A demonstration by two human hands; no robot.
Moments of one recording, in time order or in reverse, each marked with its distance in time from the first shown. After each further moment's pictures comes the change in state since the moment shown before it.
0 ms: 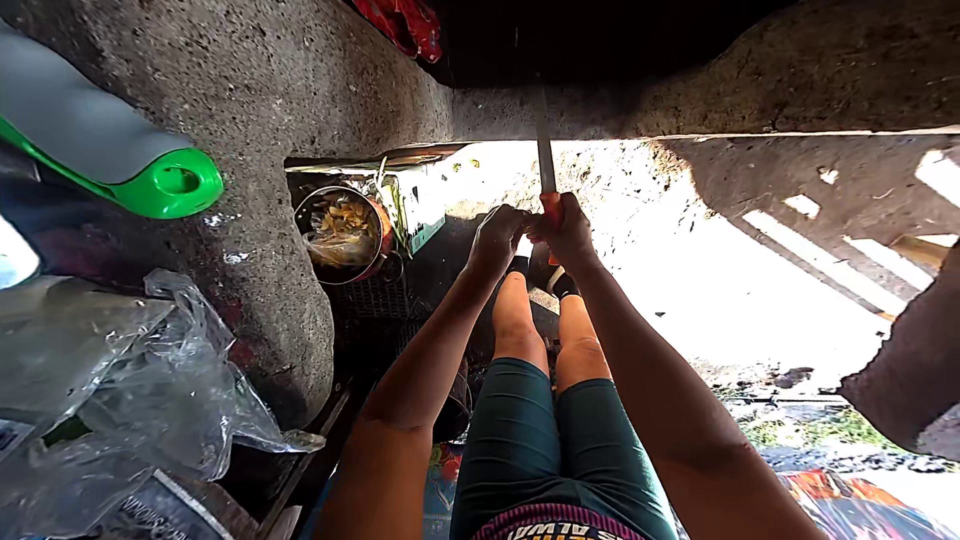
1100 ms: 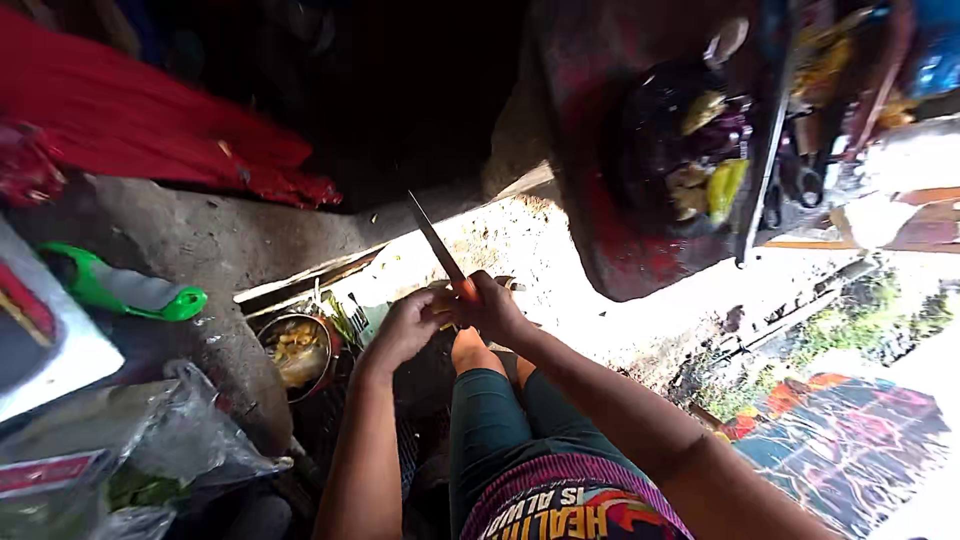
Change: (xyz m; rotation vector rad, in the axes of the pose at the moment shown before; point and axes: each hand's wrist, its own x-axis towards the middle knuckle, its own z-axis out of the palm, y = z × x) left_hand -0.006 0.182 -0.120 -0.294 -0.601 -0.196; right_hand -0.179 -0.080 -0.071 0.042 0.047 -0.201
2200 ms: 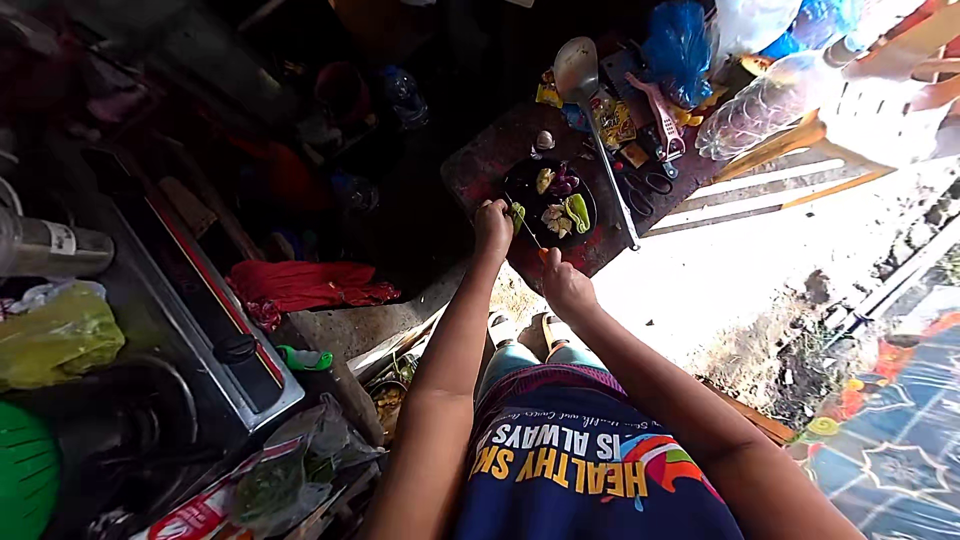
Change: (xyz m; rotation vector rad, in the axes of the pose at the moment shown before) left_hand 0.131 0.266 0.105 0.738 0.280 0.199; right_hand -0.117 -0.084 -0.153 -0.481 0.402 0.397
